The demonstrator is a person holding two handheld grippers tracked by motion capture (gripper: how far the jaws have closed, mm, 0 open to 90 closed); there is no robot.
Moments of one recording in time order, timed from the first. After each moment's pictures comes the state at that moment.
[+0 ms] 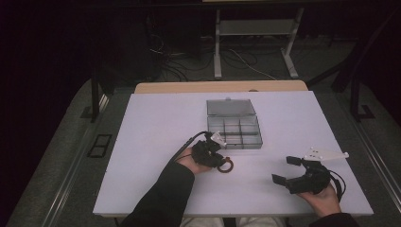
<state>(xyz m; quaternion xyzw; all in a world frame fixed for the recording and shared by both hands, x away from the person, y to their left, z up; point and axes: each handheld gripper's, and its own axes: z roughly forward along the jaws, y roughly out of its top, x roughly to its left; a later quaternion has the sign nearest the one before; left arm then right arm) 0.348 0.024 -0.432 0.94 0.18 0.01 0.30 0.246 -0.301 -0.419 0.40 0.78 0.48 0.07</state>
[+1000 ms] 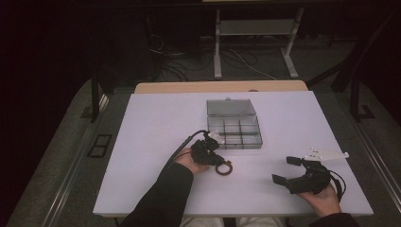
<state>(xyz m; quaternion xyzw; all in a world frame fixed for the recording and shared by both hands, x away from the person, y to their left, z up) 0.353 0.028 -0.434 0.93 0.20 -0.03 0.32 0.246 -0.301 -0.419 0.40 0.78 0.48 0.07</state>
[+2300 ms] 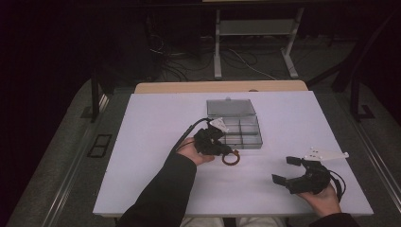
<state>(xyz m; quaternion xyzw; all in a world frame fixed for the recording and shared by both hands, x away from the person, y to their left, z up) 0.358 0.018 -0.383 0.92 0.18 -0.01 0.35 0.246 -0.301 -0.419 0.40 0.78 0.48 0.07</state>
